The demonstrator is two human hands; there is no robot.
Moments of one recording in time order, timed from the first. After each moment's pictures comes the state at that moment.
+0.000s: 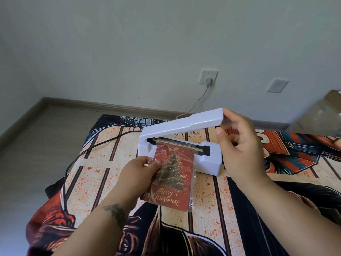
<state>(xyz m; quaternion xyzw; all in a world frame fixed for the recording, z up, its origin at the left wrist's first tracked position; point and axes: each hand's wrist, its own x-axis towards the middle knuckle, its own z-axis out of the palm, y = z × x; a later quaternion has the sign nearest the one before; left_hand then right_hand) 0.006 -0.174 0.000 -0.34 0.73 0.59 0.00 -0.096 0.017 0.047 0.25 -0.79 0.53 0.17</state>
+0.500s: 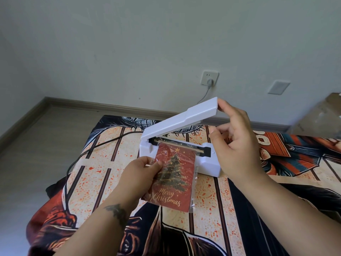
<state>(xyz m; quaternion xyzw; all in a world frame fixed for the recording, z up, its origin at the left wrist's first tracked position) 0.005 -0.174 0.001 -0.34 0.73 0.59 0.00 -0.093 0.004 0.062 0.31 -0.79 0.50 0.17</state>
